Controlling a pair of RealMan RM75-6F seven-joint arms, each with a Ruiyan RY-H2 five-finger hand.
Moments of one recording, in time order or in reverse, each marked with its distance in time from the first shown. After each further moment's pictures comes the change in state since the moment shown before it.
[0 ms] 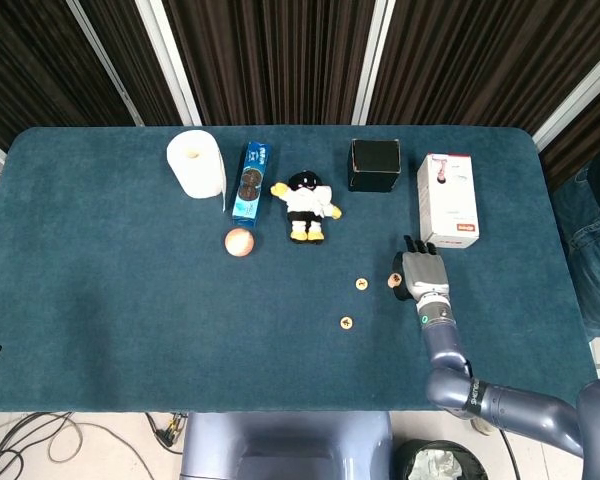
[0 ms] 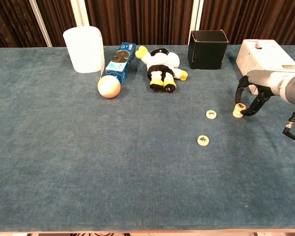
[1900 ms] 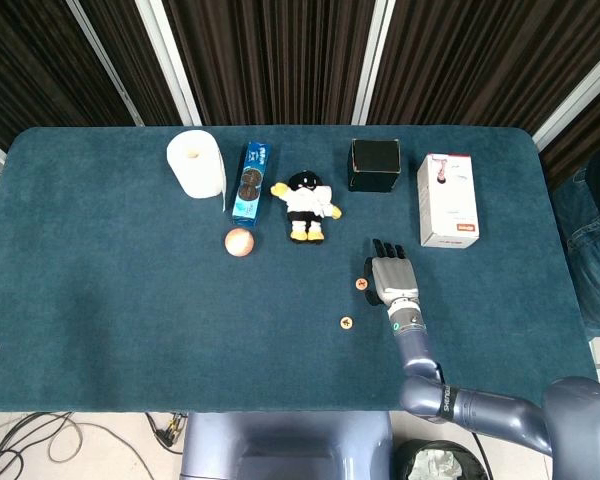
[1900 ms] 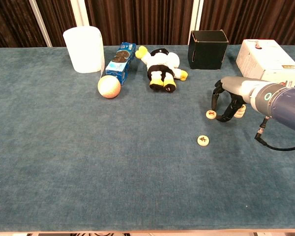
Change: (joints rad) left arm 0.004 0.013 0.000 -0.006 0.001 -0.006 -0.024; right arm 0.022 -0.138 0.016 0.056 -0.071 0.025 -0.007
